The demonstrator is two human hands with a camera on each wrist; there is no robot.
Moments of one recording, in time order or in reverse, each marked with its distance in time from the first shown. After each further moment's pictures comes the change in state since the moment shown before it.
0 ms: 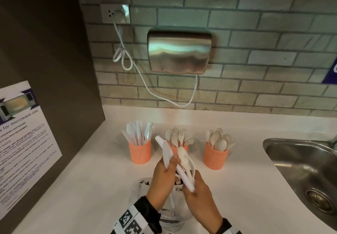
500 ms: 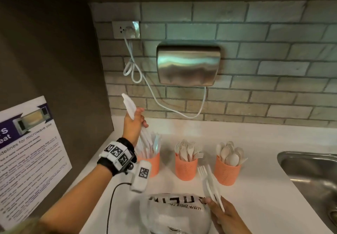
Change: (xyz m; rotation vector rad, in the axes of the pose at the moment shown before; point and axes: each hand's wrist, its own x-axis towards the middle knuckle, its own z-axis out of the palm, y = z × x) left_hand 0.148 0.072 -0.099 -0.169 0.315 0.264; right_hand 0.002 0.016 -0.030 0.511 -0.164 0.235
